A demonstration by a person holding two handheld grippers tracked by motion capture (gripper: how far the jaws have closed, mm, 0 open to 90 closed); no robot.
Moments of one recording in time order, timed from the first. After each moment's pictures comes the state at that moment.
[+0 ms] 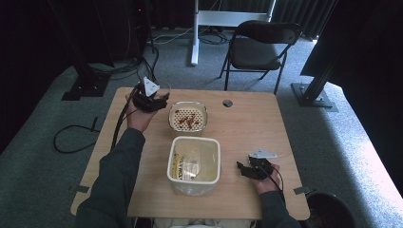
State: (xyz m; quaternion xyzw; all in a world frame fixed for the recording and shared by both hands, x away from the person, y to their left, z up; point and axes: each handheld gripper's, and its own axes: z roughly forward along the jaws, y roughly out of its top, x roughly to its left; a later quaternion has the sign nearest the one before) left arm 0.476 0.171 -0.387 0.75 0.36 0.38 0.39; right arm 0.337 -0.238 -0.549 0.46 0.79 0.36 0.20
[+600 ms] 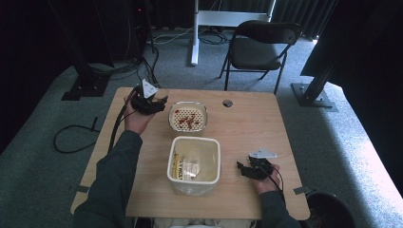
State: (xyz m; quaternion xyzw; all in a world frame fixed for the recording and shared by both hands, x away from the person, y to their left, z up) left arm 0.469 0.182 -0.392 0.76 0.36 0.36 0.39; right arm 0.337 -0.238 -0.549 0.46 0.79 0.36 0.20
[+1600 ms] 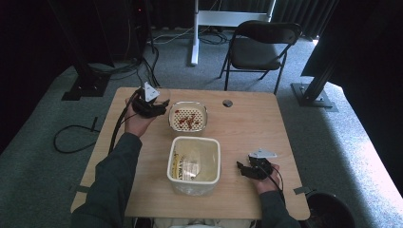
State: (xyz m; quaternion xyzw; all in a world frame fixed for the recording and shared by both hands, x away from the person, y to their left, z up) left arm 0.466 0.176 -0.395 0.77 0.35 0.36 0.39; right arm 0.337 -0.237 -0.549 0.46 0.79 0.36 0.20
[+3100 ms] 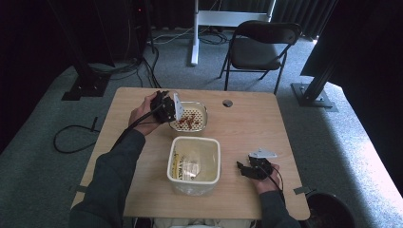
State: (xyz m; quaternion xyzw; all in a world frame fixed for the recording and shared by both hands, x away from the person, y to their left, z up) left arm 0.448 0.115 -0.405 0.83 0.14 0.51 0.16; right arm 0.337 -0.237 -0.548 0.46 0.79 0.36 0.20
